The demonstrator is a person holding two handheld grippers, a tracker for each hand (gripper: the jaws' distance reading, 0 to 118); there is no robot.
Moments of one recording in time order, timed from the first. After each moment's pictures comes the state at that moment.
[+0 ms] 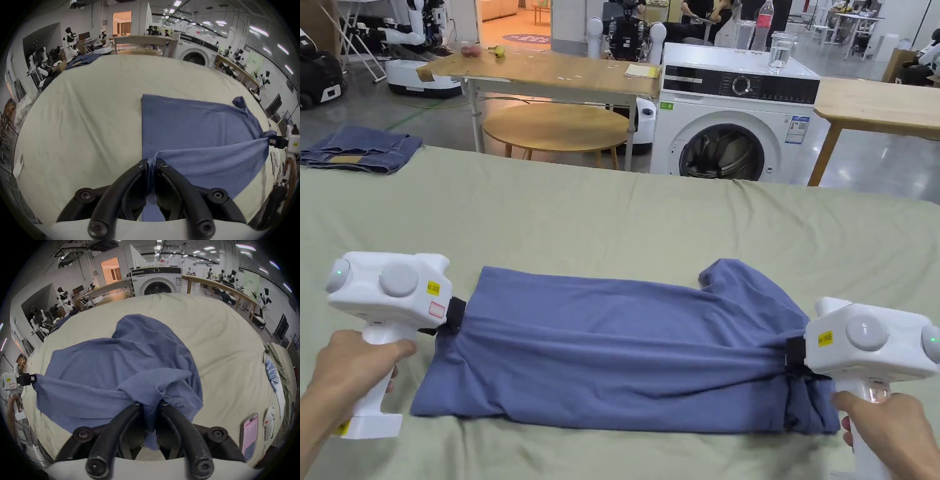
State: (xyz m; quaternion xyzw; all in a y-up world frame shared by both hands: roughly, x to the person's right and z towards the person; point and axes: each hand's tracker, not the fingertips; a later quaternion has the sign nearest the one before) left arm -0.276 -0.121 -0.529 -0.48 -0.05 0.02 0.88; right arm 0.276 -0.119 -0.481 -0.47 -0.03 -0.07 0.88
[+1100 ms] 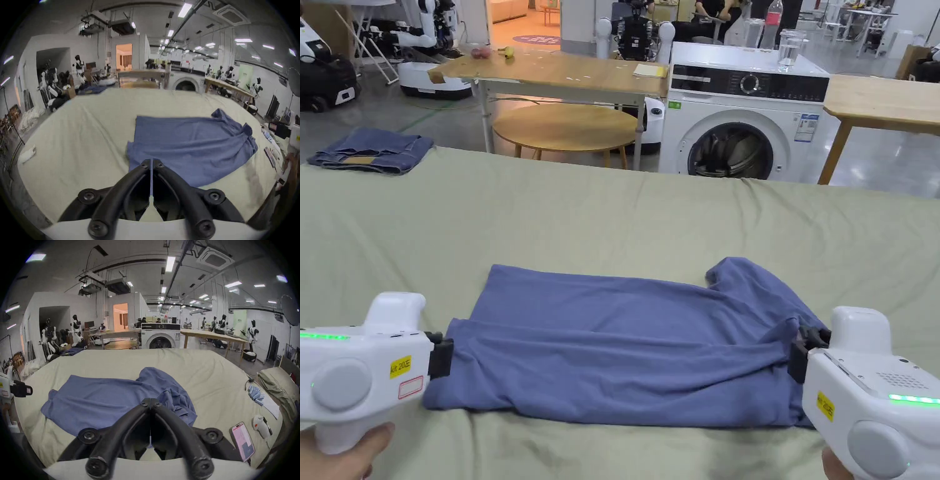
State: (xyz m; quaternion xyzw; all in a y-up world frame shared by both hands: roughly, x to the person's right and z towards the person) left arm -0.265 -0.094 -0.382 -0.39 -0.06 0.03 0.92; right arm 0.204 -0.077 -0.347 -0.21 -0.05 -0.01 0.98
